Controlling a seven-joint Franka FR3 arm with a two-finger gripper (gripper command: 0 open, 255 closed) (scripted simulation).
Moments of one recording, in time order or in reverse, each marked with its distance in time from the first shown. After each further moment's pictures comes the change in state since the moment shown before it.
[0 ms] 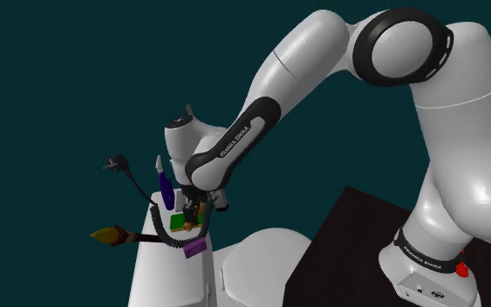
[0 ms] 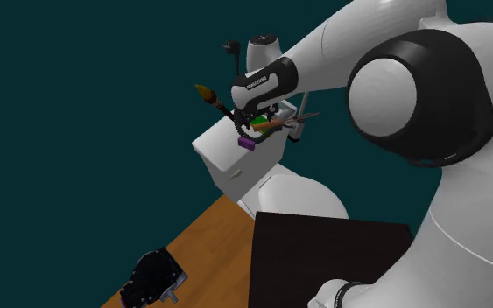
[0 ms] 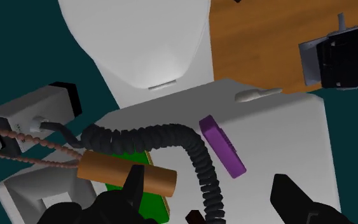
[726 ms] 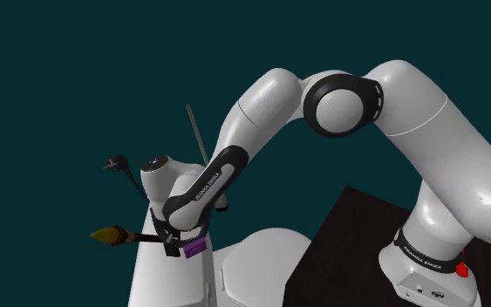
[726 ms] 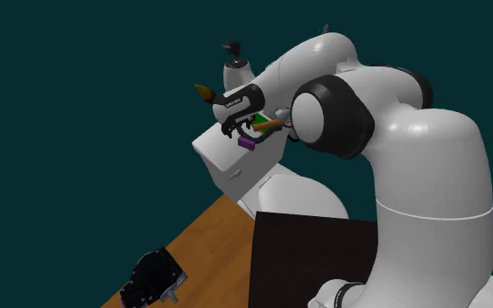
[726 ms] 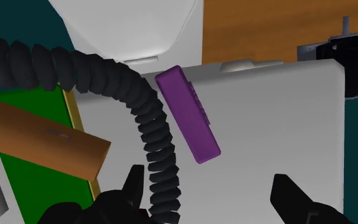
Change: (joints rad) arm 0.103 0.342 0.001 0.323 -0.058 0.004 -0.034
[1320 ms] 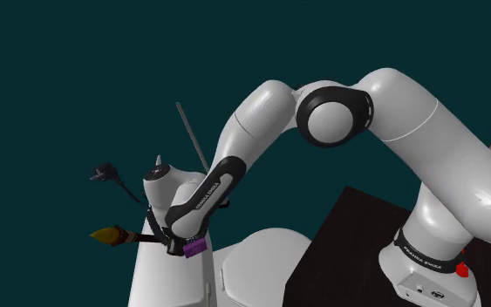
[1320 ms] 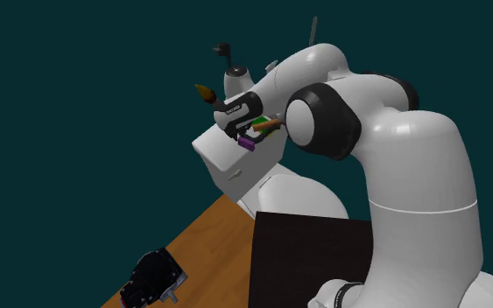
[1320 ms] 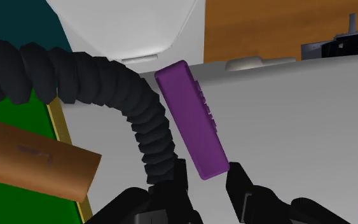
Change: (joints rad) arm 0.011 0.065 -0.013 0.035 -0.010 0.034 0.005
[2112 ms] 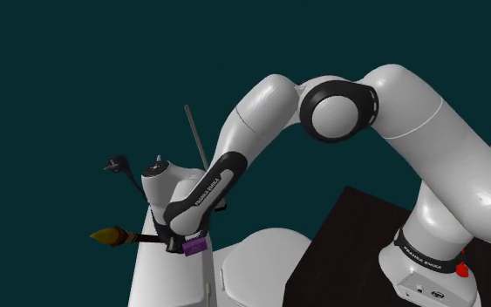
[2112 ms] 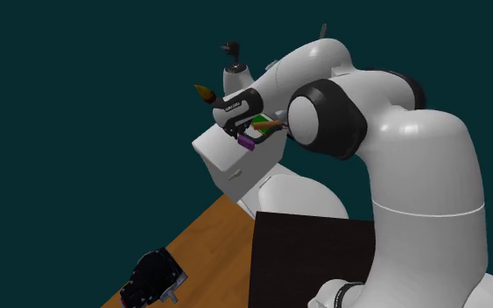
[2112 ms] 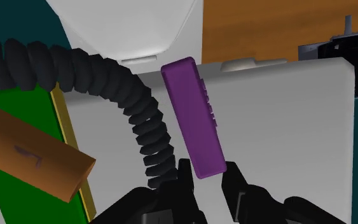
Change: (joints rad) arm -0.003 -0.033 0.008 -0.020 0.005 -0.017 0.000
